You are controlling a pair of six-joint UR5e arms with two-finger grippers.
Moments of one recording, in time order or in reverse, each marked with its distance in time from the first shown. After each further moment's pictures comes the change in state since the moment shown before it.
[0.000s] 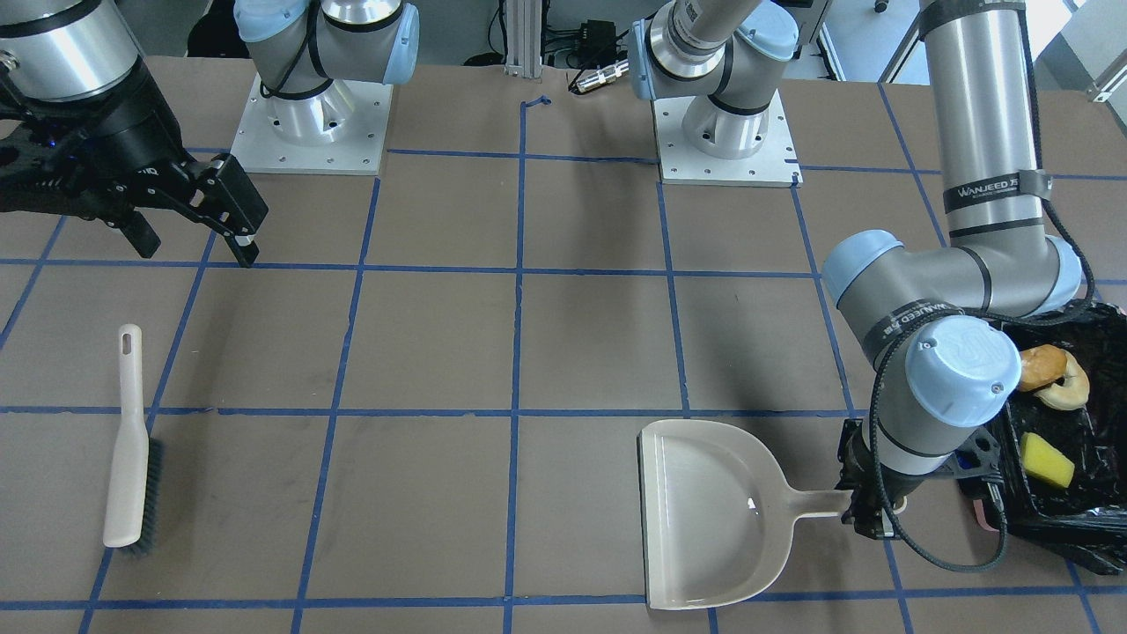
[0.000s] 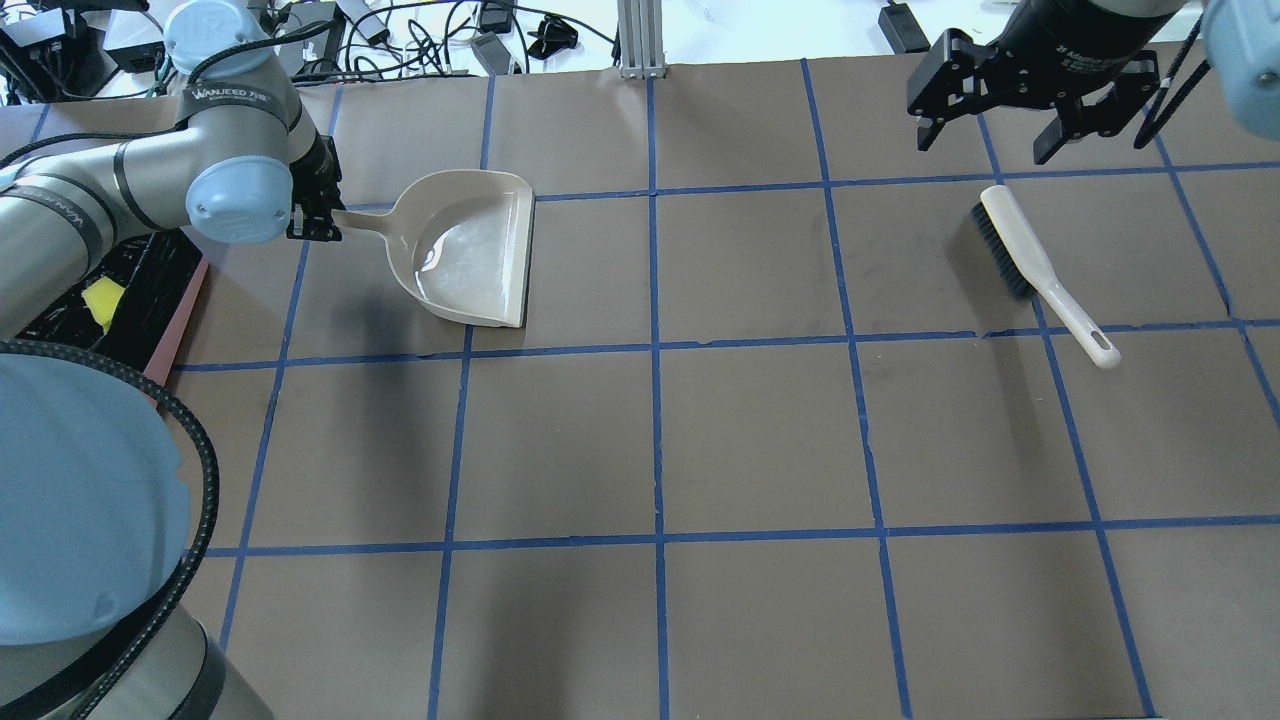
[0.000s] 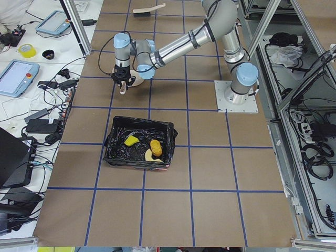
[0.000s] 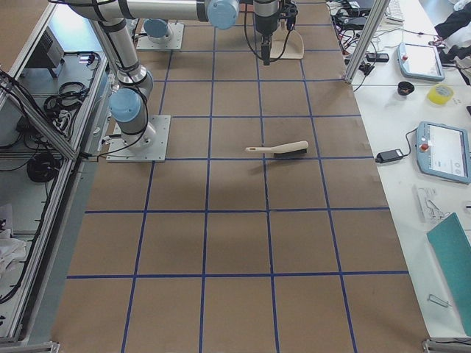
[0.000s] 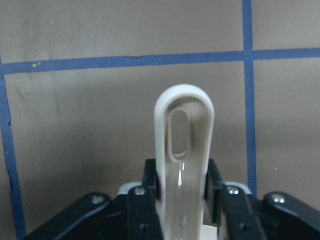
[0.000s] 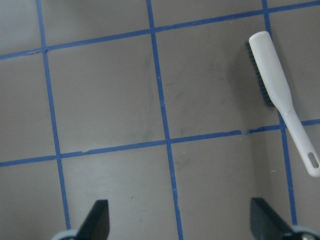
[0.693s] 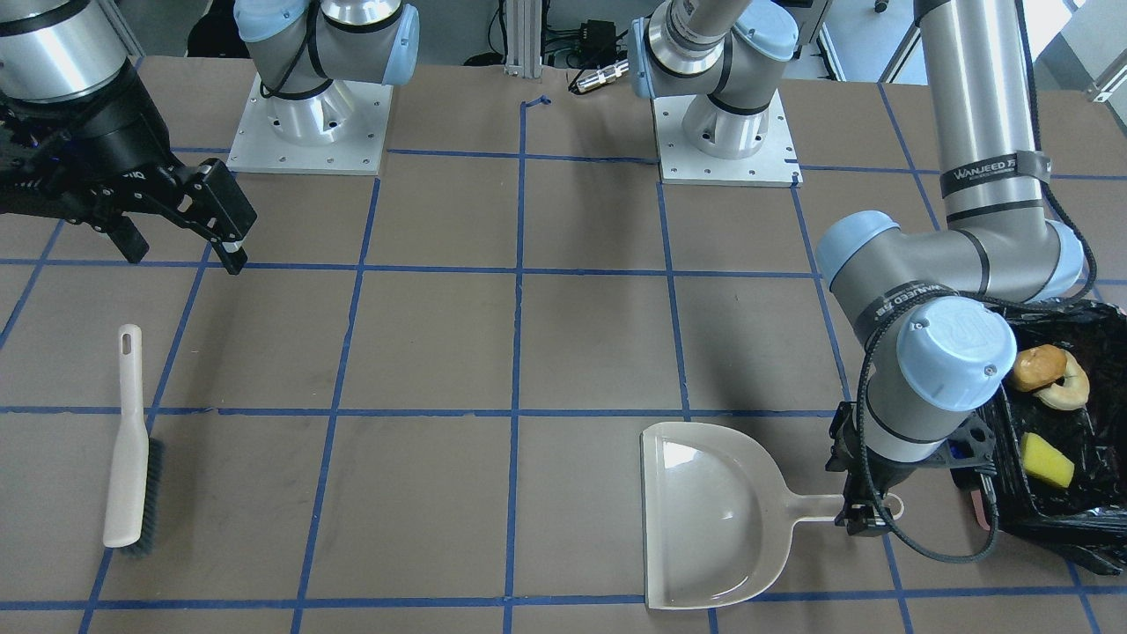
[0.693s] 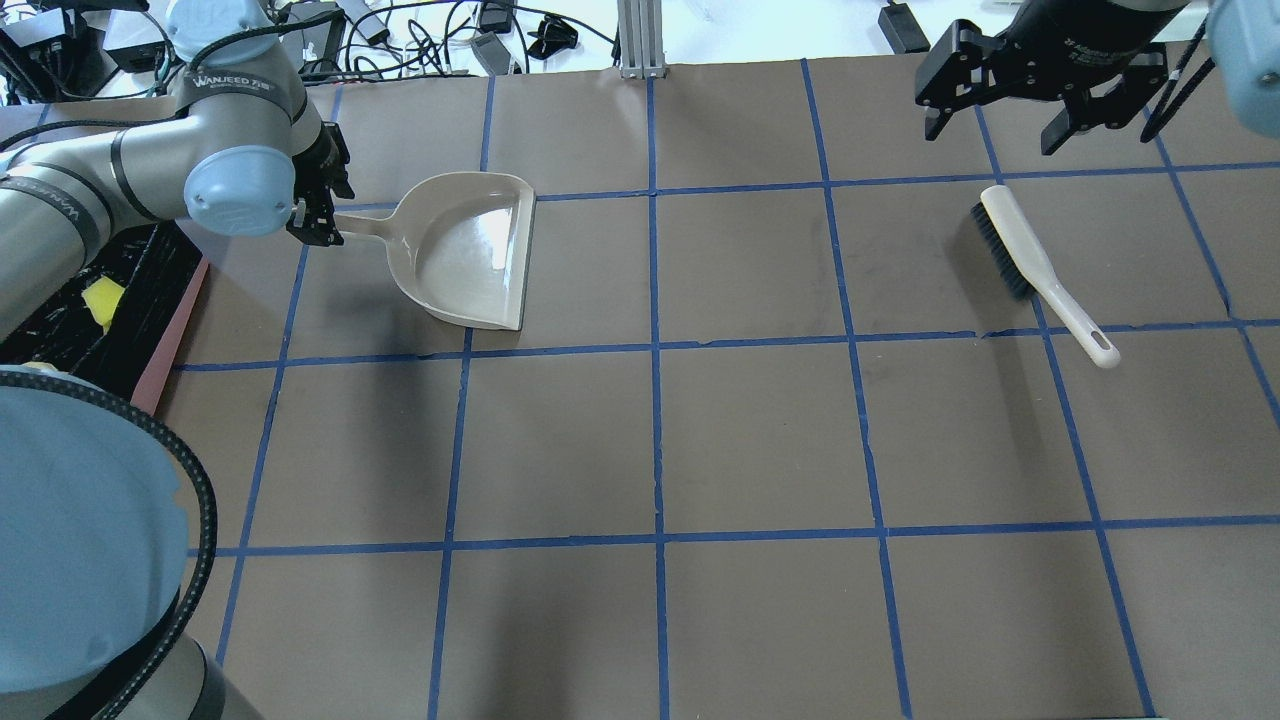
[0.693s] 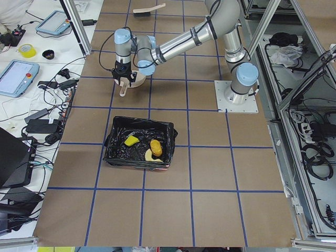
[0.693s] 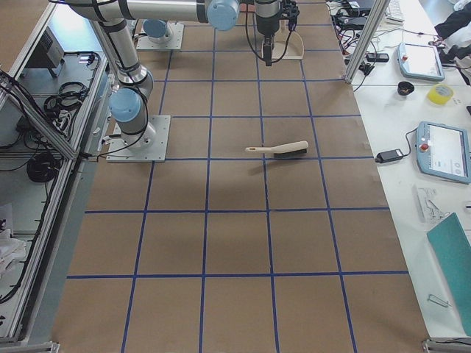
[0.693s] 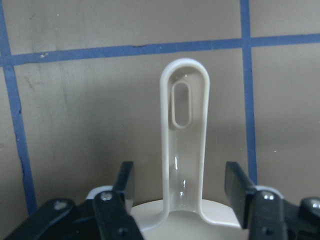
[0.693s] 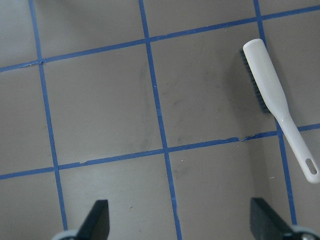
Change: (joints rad) left arm -0.035 0.048 0.009 -0.060 0.000 0.055; right arm -0.011 0.001 0.002 -0.026 -0.002 0.004
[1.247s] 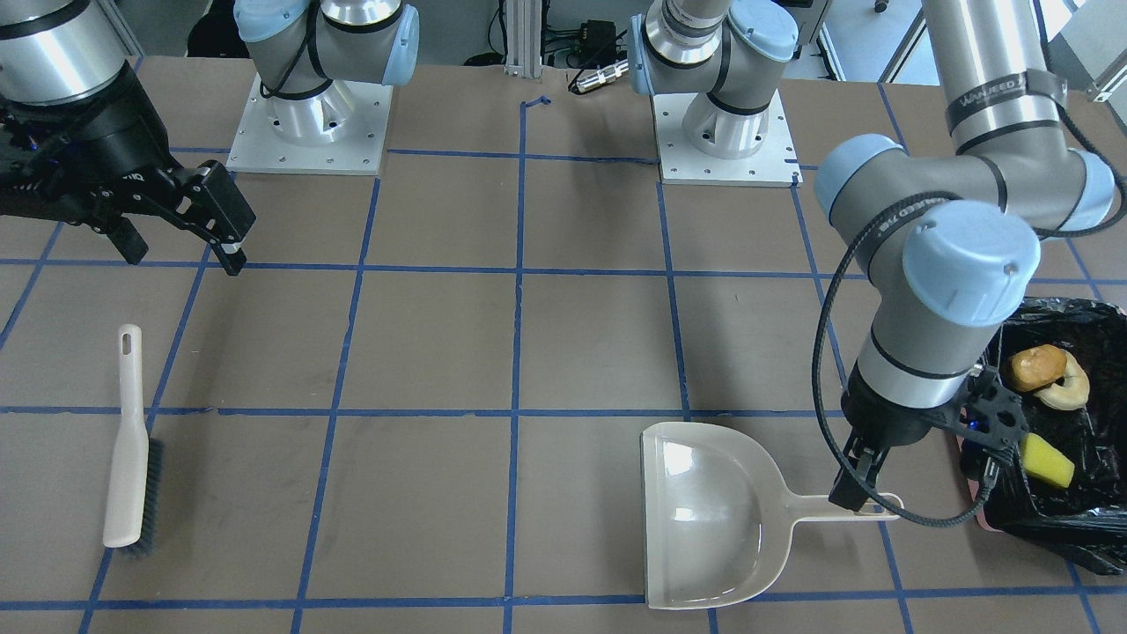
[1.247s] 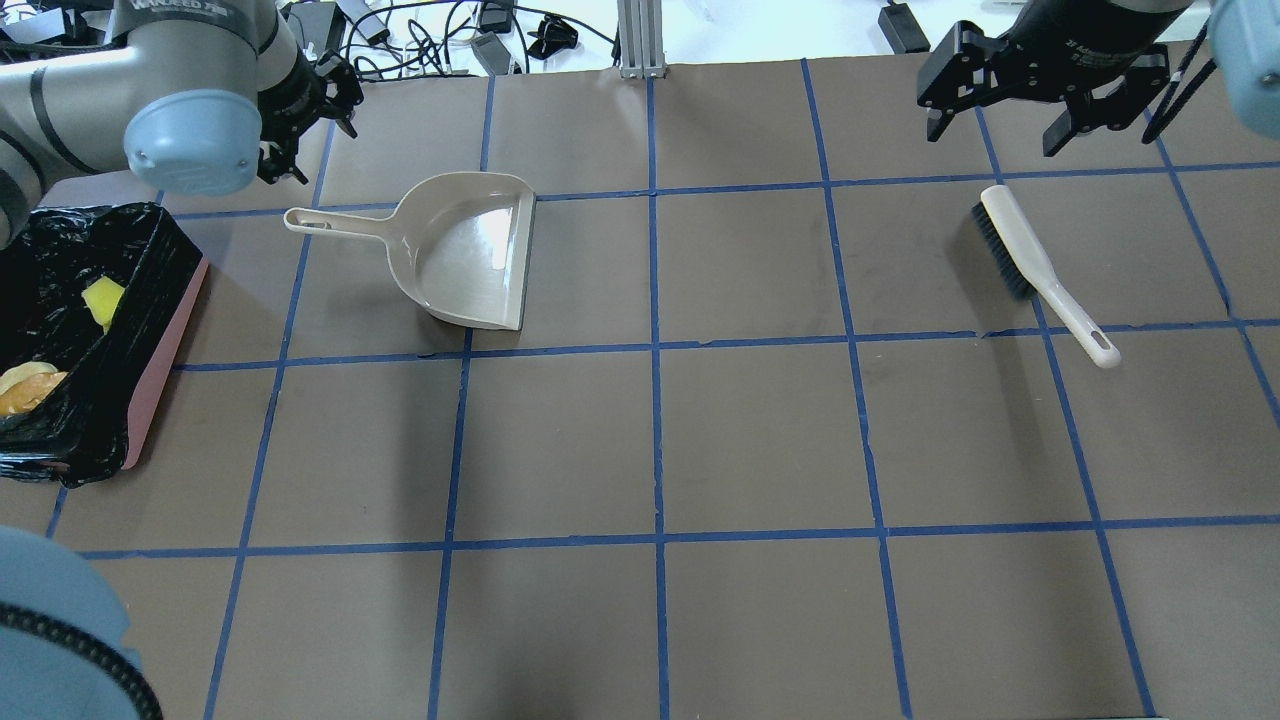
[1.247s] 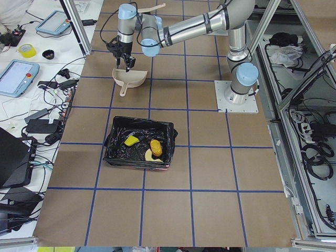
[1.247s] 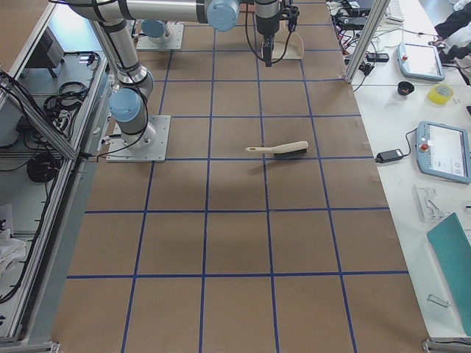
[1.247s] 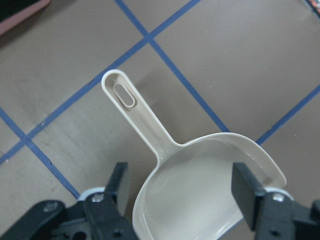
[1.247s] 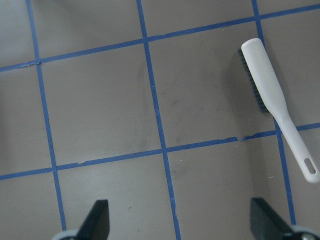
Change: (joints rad) left arm -0.034 0.159 0.030 -0.052 -0.005 0.656; right arm -0.003 0.000 0.002 0.000 0.000 0.000
